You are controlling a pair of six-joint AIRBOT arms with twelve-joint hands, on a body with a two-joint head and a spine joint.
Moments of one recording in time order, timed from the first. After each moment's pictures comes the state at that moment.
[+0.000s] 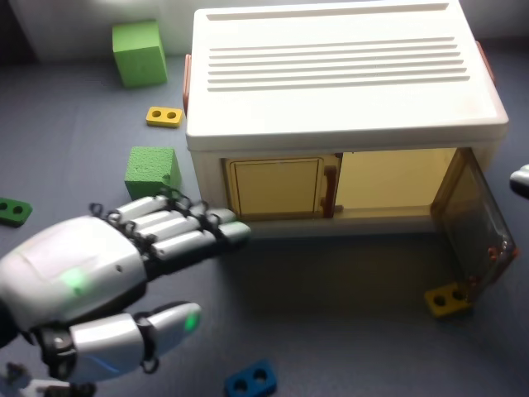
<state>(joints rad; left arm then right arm) 1.00 -0.88 0.88 0.11 -1.06 0.71 -1.34 -0.84 1.06 0.01 1.41 -0.37</state>
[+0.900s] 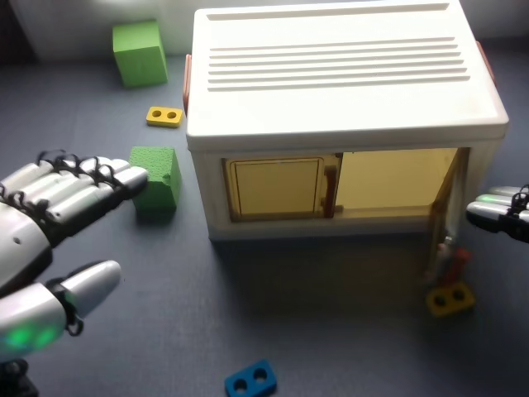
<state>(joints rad) 1.20 -0.78 0.80 -0.18 -1.33 0.87 -1.26 -0.87 1.06 -0.12 1.30 -0.37</state>
